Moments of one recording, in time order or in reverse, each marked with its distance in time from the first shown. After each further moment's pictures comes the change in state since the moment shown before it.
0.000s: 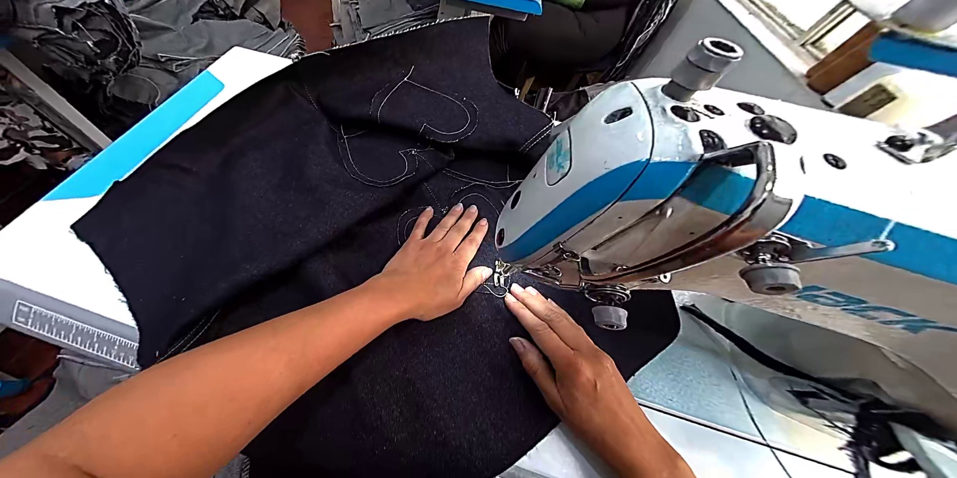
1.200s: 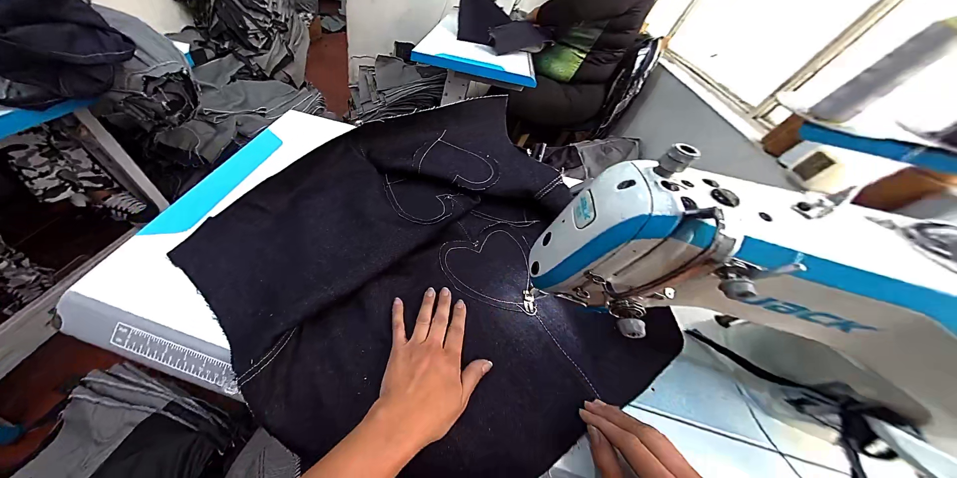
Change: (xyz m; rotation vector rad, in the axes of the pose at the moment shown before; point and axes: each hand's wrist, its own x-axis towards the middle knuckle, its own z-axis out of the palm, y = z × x) left_hand -0.111 0.029 0.009 -0.057 -0.045 -0.320; right_hand -0.070 -0.056 -0.025 -0.048 0.219 0.123
